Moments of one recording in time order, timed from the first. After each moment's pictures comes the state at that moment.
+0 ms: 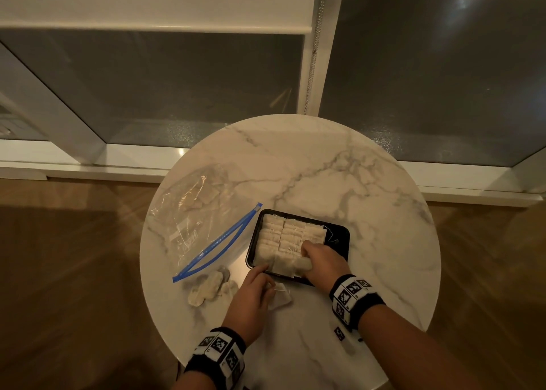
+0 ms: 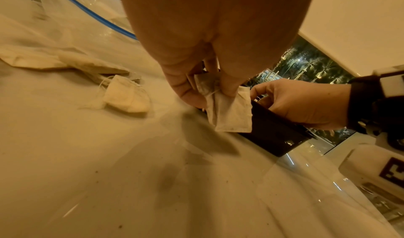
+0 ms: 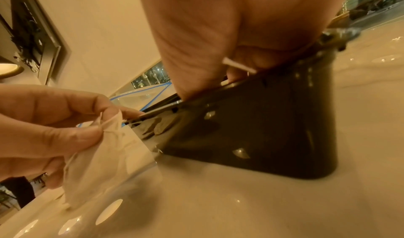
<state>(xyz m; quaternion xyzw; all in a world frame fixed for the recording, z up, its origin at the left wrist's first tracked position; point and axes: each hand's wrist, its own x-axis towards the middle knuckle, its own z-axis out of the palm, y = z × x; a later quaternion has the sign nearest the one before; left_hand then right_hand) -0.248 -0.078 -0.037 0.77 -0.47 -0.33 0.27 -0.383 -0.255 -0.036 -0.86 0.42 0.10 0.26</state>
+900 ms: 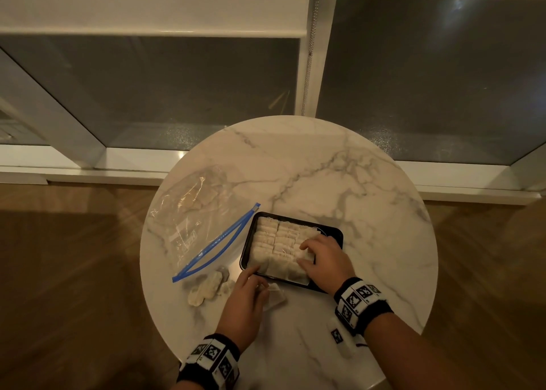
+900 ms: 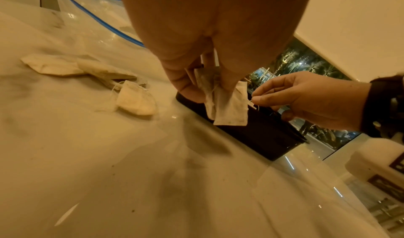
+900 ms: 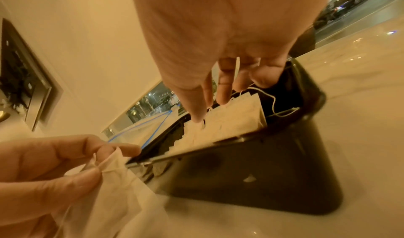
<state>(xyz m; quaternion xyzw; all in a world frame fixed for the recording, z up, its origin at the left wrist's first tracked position) -0.249 -0.064 -0.025 0.78 -0.45 -0.31 0.30 -0.396 -0.248 -0.015 -0.85 0.44 -0.03 0.29</state>
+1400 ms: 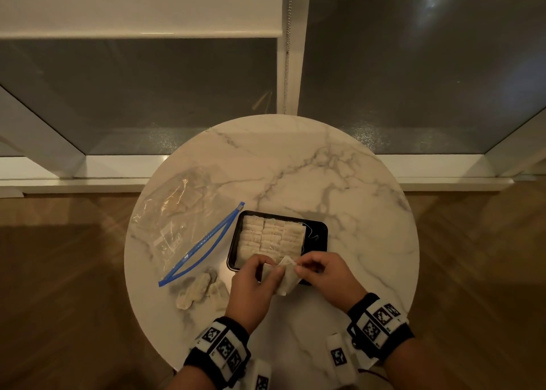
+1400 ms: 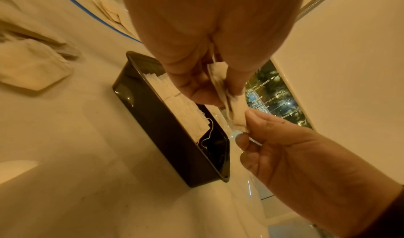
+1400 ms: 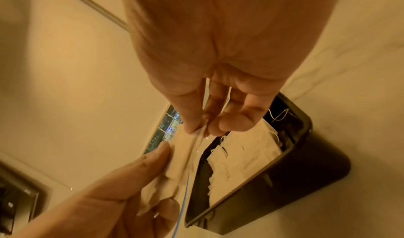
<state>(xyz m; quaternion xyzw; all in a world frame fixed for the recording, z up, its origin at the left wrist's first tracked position) -0.277 -0.106 0.017 0.72 -0.33 -0.38 0.47 -0.435 -0.217 0.020 -0.65 0.41 -0.18 0.61</state>
